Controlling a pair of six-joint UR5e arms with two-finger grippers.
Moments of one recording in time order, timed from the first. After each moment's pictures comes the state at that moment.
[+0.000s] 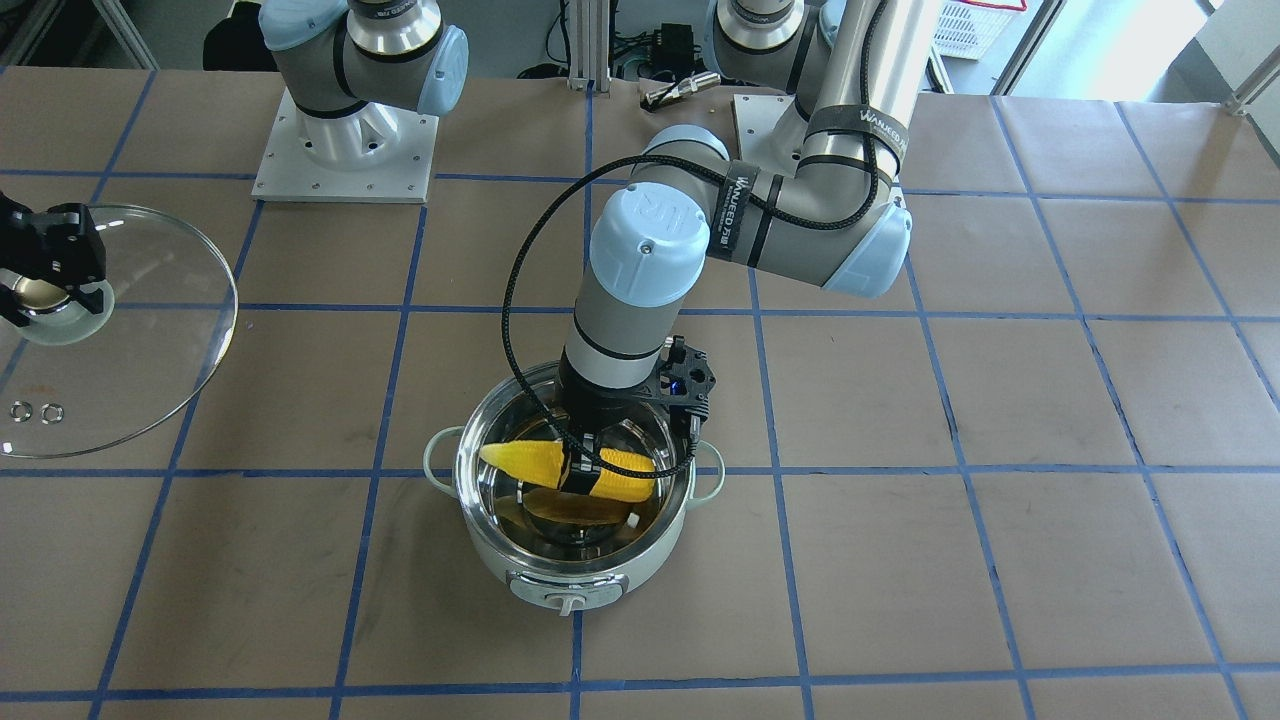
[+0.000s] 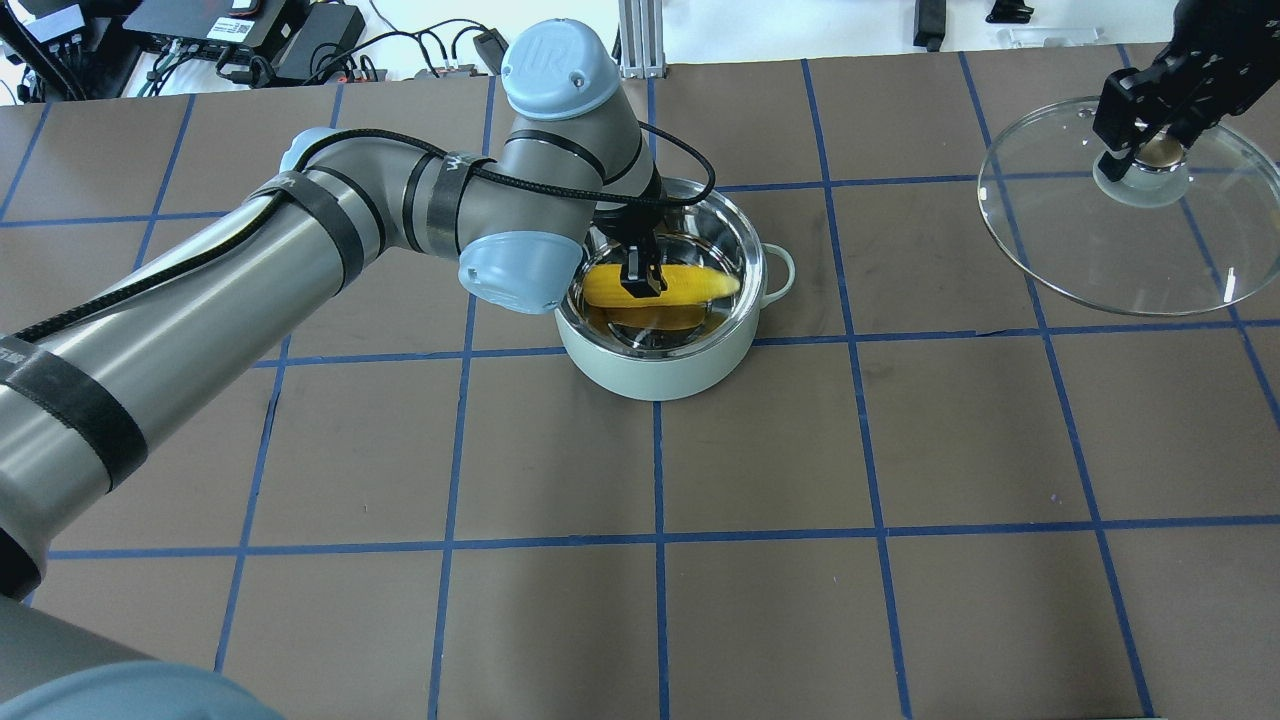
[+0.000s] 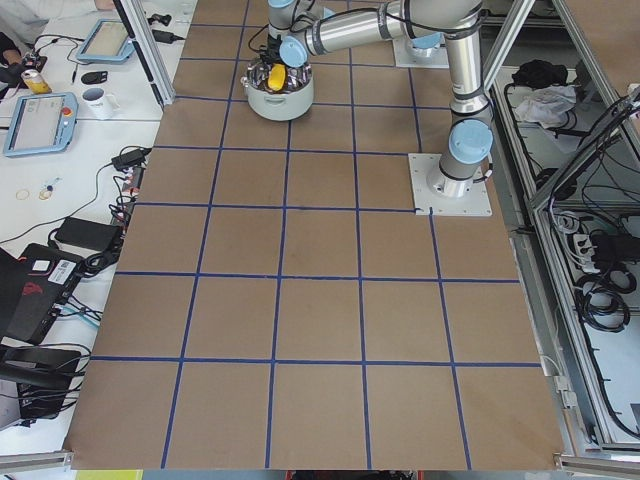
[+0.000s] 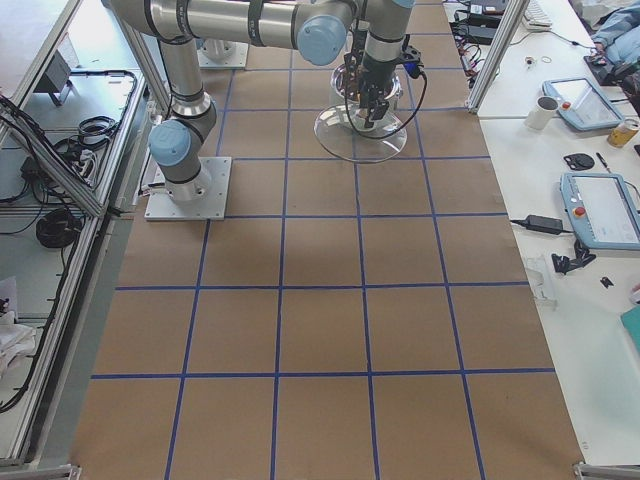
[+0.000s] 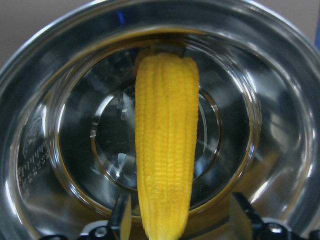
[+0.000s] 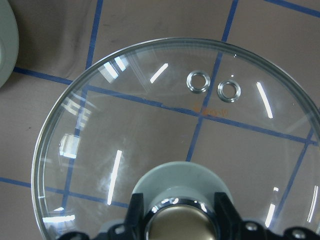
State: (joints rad) left arm -1.90 -2.01 -1.58 -0.93 1.43 -1.85; right arm 1.29 -1.44 1.39 -1.46 -1.64 -0.53
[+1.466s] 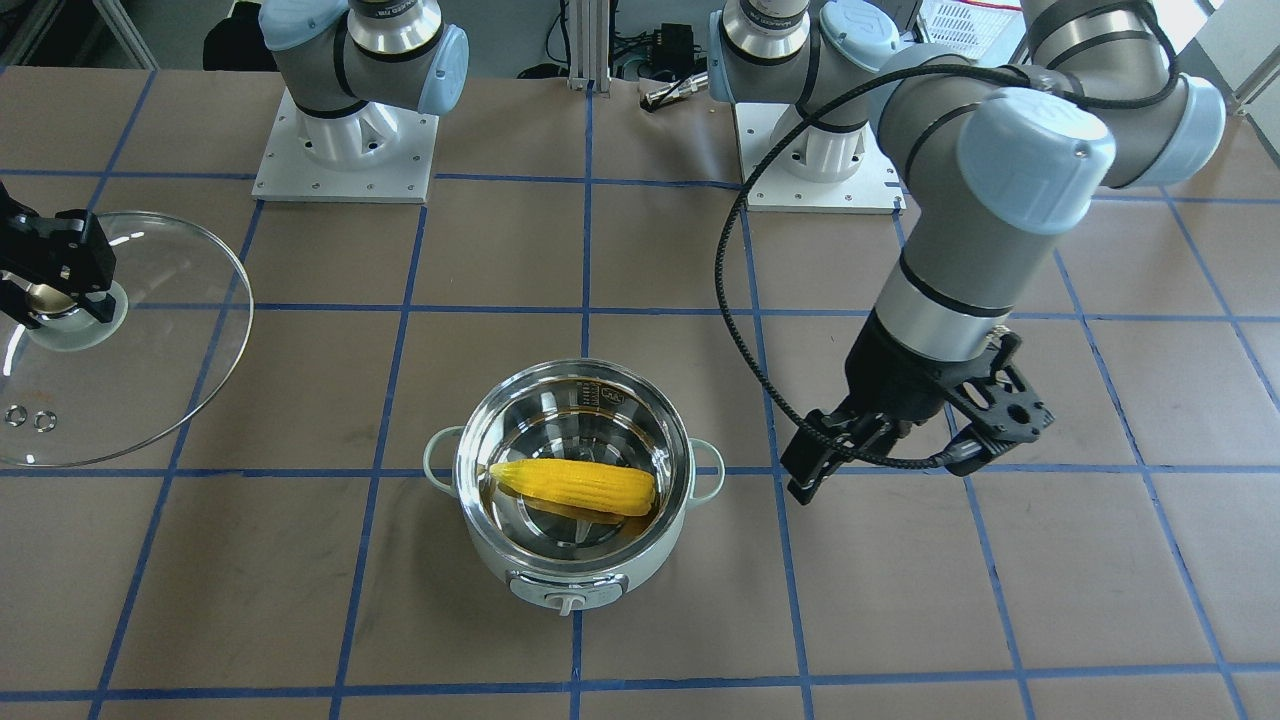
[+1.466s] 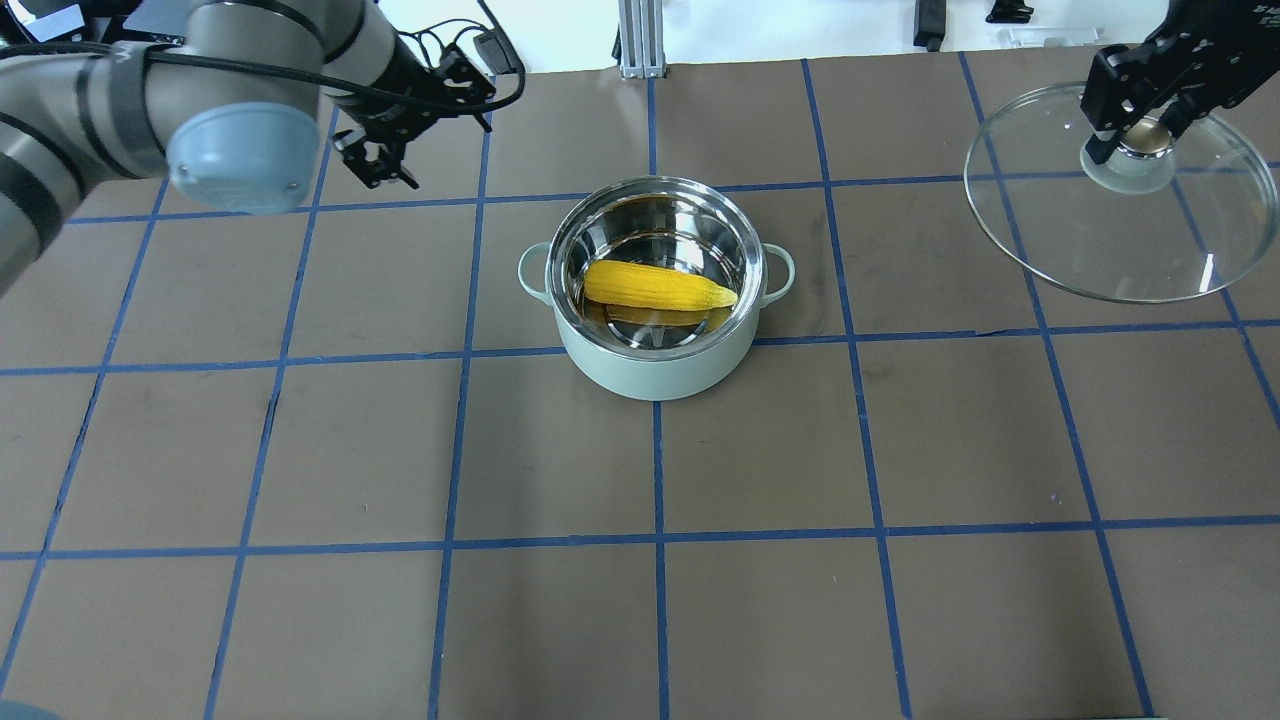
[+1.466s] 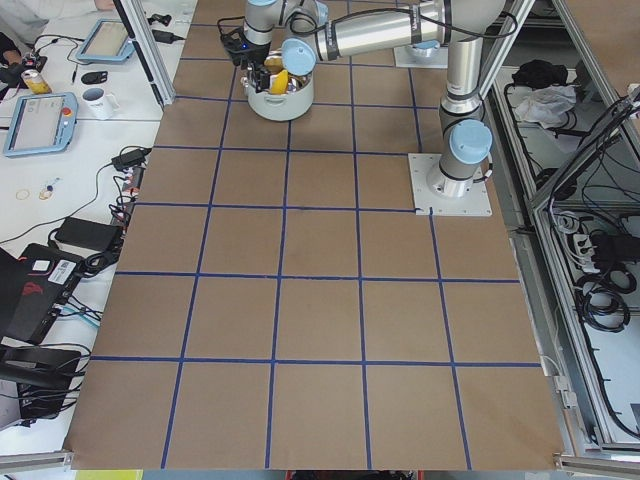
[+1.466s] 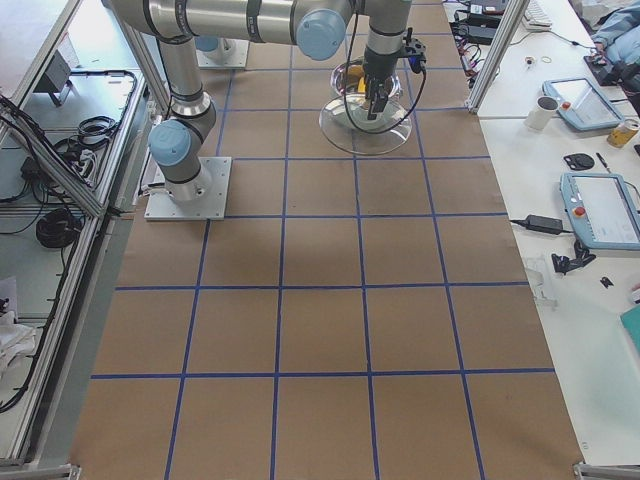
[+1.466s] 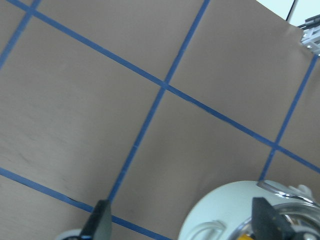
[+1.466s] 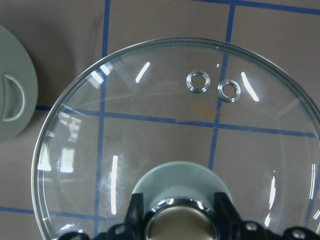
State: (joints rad) left arm -1.55 -1.82 -1.56 -1.07 1.46 -0.50; right arm 1.30 -1.45 1.37 -1.48 -1.56 -0.37
